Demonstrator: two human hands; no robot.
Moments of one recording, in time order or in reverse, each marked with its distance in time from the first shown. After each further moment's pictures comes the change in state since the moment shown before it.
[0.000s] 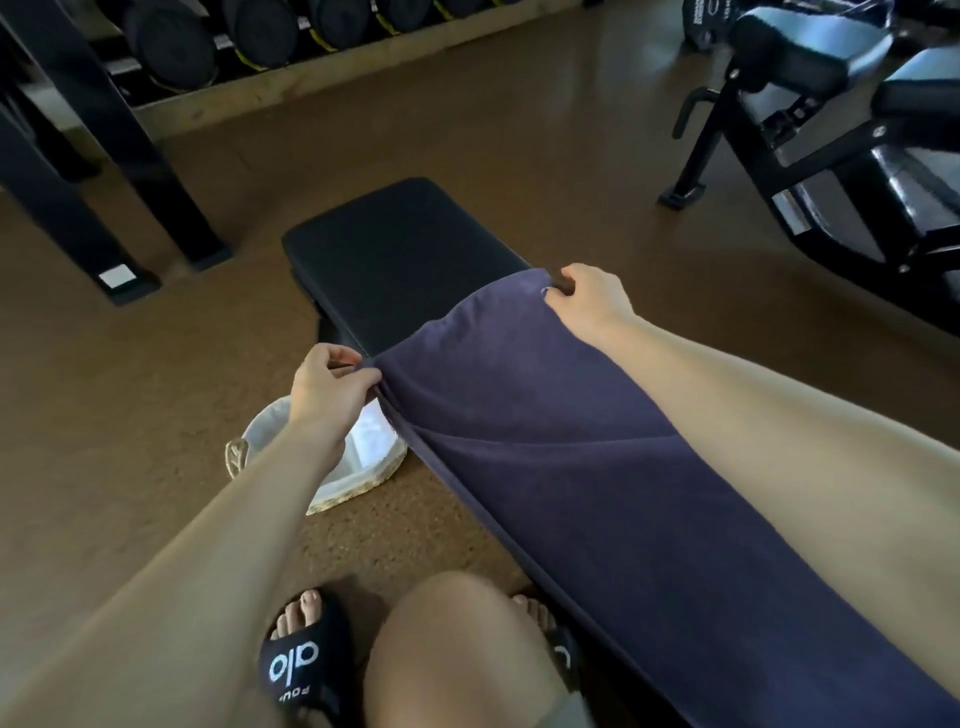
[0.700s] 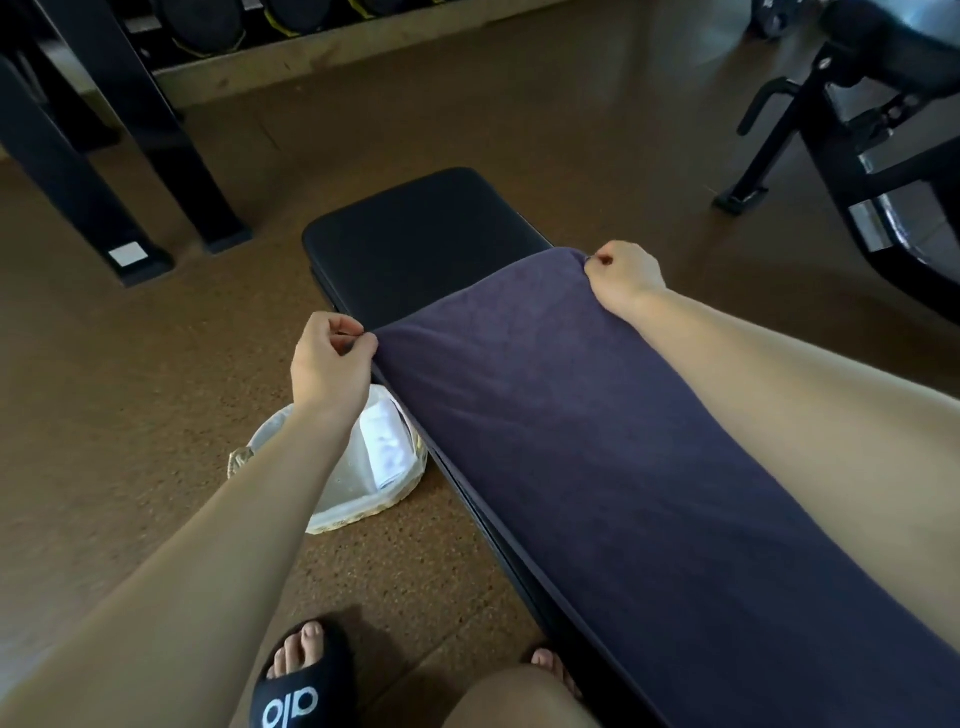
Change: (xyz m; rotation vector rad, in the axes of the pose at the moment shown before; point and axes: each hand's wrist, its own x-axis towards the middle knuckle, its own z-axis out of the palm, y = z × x) left_hand 0.079 0.003 0.008 0.128 0.167 0.162; right_hand 0.105 -0.022 0.028 0.015 0.007 0.091
